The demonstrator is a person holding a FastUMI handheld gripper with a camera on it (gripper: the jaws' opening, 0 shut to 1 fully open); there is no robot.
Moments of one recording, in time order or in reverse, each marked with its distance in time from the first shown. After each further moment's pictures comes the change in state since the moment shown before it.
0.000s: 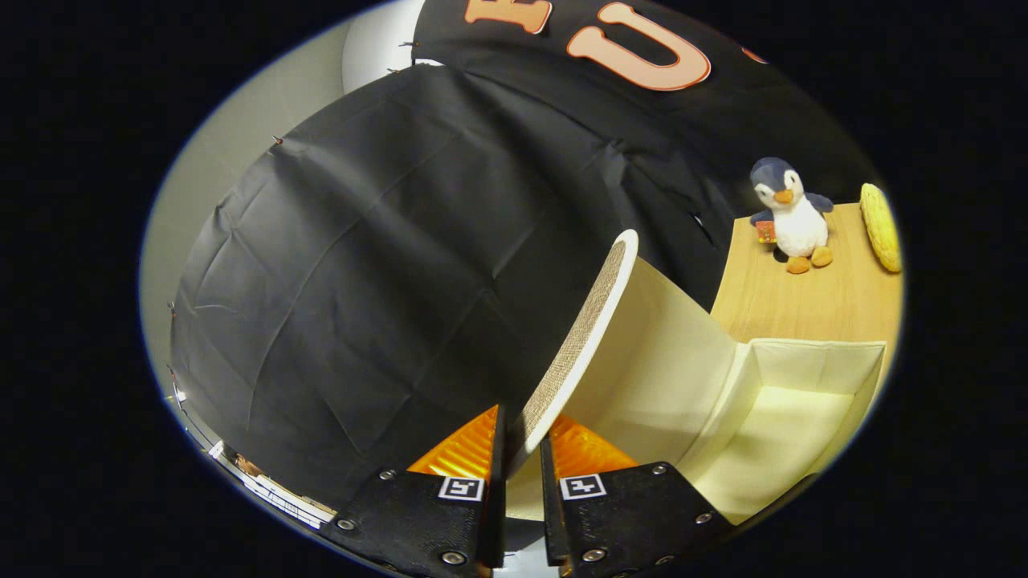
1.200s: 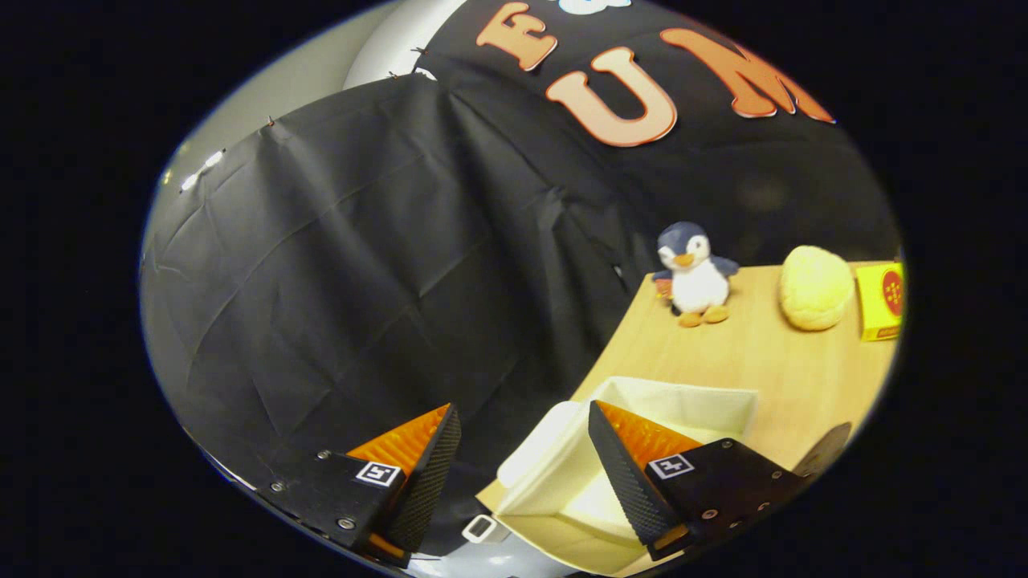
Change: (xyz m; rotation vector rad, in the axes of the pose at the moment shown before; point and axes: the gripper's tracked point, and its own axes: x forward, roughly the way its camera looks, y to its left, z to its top) arm -0.129 -0.105 0.033 -0.186 -0.157 -0.301
